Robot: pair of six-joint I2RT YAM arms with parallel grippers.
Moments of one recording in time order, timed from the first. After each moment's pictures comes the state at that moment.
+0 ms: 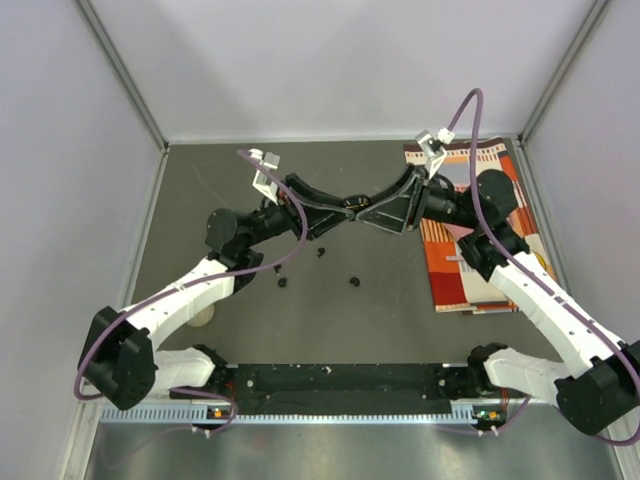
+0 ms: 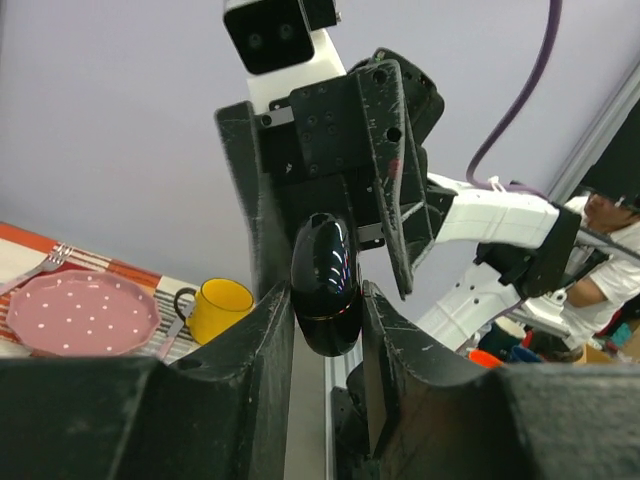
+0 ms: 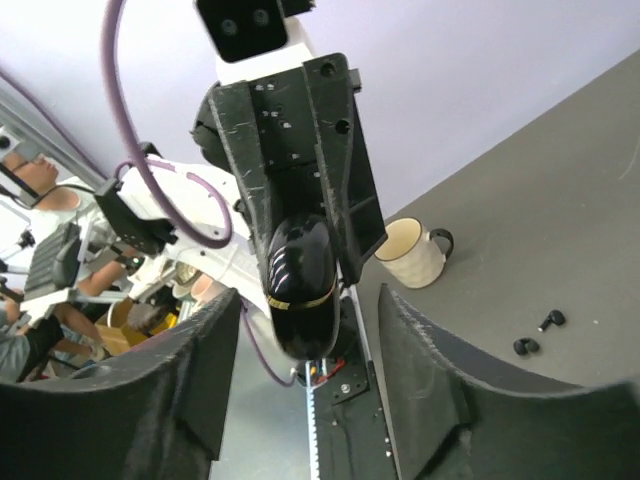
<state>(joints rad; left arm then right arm) -0.59 1.24 0.81 1.06 0.71 -0.89 0.47 1.09 1.00 0.35 -0.90 0.84</state>
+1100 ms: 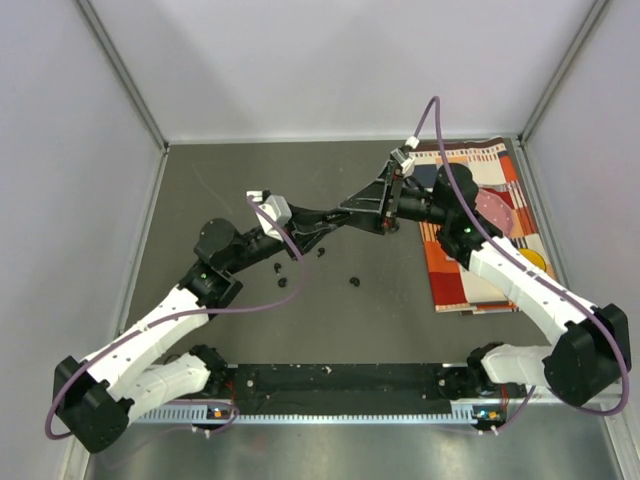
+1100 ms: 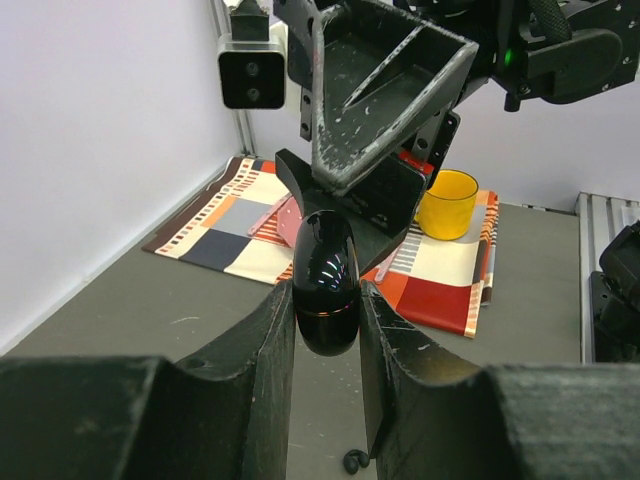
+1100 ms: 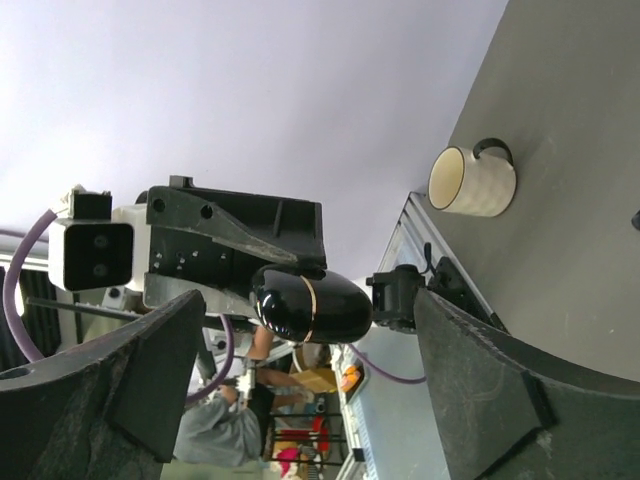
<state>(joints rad) -0.64 0.95 0.74 0.43 0.50 -0.04 0.51 1.24 1.00 0.21 -0.79 1.23</state>
